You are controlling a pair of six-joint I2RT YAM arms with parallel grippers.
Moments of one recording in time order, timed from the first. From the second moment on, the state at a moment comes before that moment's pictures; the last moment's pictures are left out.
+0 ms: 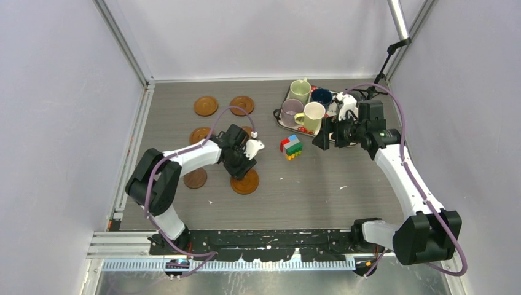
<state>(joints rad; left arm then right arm) -0.59 1.68 1.00 -0.52 0.18 0.33 0.10 1.19 1.02 -0.56 -0.49 -0.03</state>
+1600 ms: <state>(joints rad) -0.26 1.38 1.16 -0.81 0.52 0.18 0.61 2.07 1.56 -0.53 0.20 -0.16</state>
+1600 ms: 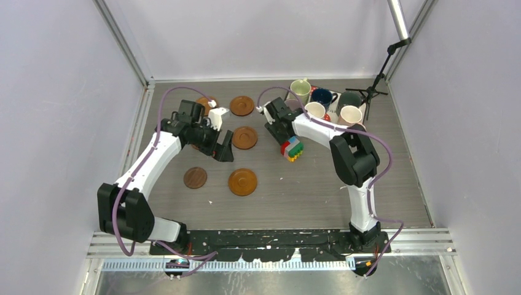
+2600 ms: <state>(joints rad) -0.26 1.36 1.16 -0.81 0.52 0.18 0.58 1.80 1.21 -0.39 0.33 -0.35</state>
